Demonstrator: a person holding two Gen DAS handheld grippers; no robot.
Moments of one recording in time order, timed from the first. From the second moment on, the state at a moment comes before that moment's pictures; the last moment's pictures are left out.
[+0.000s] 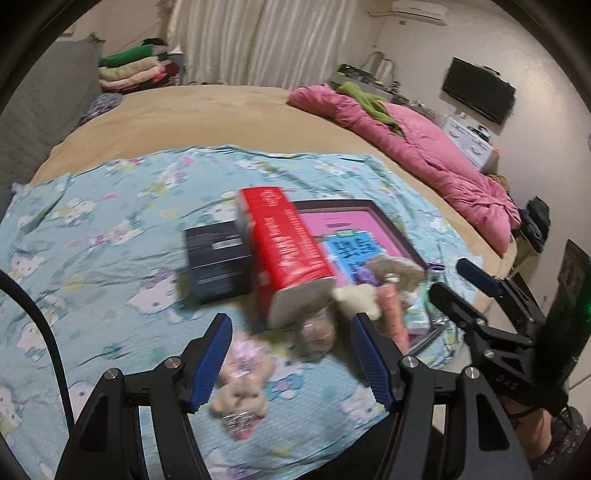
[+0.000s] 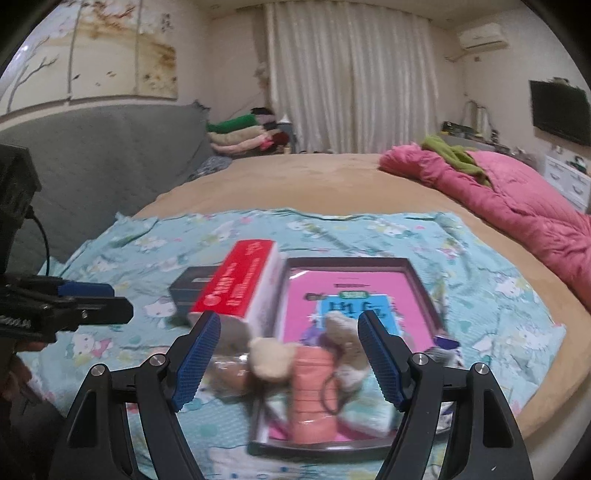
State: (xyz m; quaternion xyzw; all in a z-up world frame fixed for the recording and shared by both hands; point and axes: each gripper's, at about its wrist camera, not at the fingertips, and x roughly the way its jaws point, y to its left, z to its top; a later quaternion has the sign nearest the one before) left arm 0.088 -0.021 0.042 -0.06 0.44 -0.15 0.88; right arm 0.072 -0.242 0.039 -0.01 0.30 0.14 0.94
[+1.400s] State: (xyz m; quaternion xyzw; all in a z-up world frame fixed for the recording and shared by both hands) left arm 0.120 -0.009 -0.099 -0.07 0.57 -0.17 0.80; right arm 0.104 -0.111 -0.075 -0.38 0.37 0.22 0.82
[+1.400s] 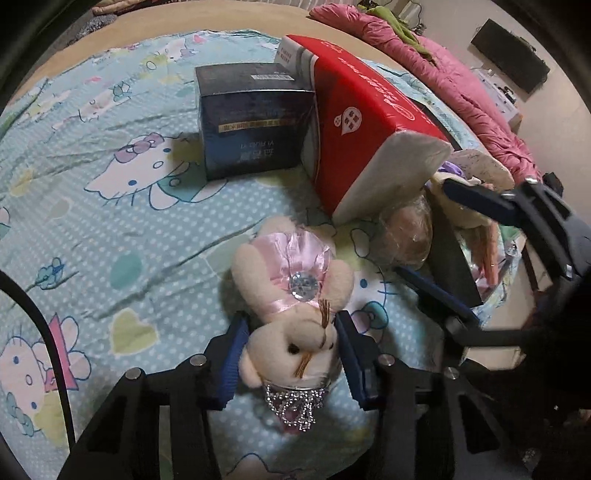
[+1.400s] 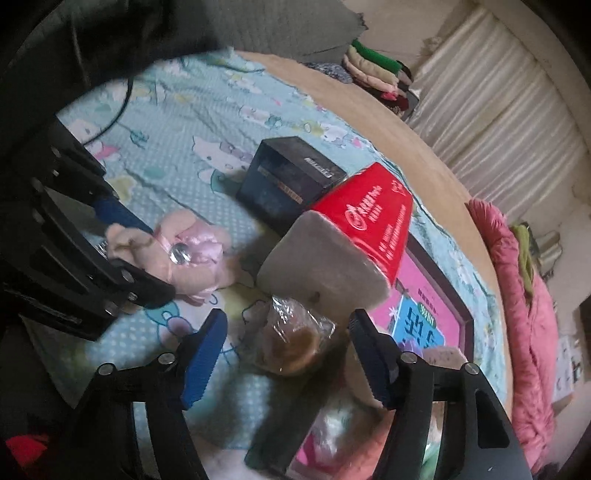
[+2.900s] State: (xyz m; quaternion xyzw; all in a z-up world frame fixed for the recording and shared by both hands) left arm 0.098 -0.107 0.035 -0.03 0.45 -0.25 0.86; right arm 0.093 -0.306 0.058 0.00 0.29 0.12 0.95
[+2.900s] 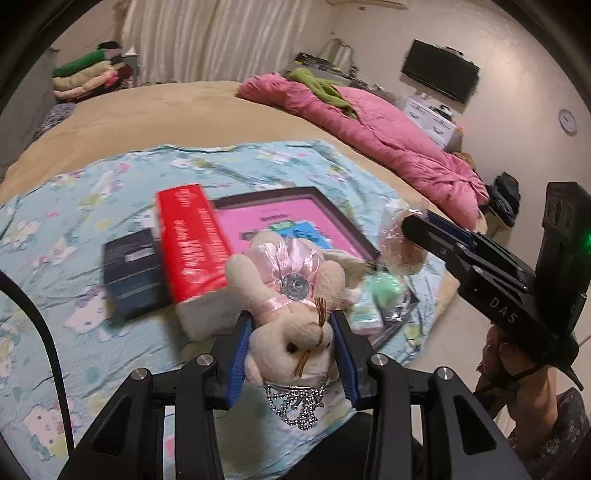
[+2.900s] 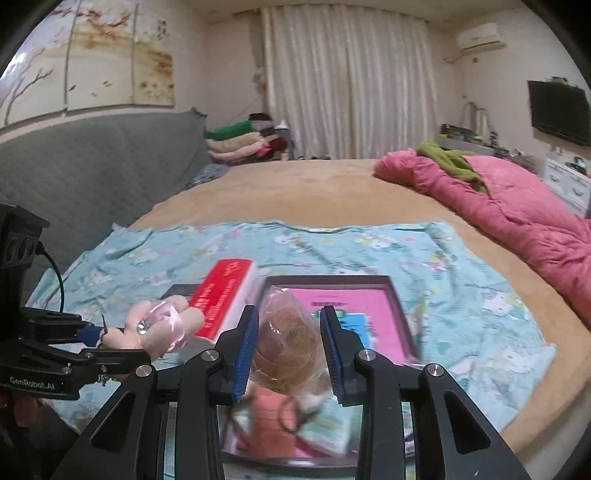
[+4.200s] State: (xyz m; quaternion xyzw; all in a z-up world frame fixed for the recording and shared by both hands) left arm 0.124 -0.196 -0.041 0.03 0.52 -0.28 0.81; right arm 0.124 -0.337 -0.010 0.04 0.35 0.11 0.93
